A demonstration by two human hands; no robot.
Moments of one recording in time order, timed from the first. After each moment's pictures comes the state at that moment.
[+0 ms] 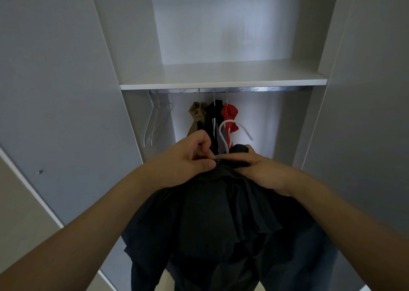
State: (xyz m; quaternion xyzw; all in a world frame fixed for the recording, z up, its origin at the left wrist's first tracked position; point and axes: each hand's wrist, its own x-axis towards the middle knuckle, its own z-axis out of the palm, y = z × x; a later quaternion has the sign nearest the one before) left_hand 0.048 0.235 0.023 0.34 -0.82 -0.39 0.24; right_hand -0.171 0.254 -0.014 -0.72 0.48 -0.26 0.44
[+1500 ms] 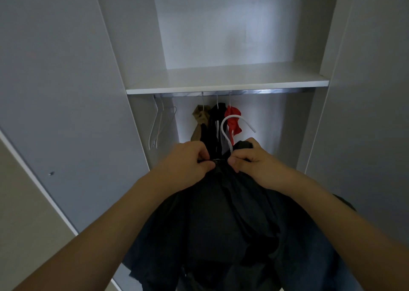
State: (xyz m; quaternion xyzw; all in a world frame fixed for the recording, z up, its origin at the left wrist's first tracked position) left_hand 0.043 0.235 0.011 0.48 -0.84 -0.13 0.22; right_hand -0.167 0.247 -0.024 -0.74 0.51 -0.32 0.31
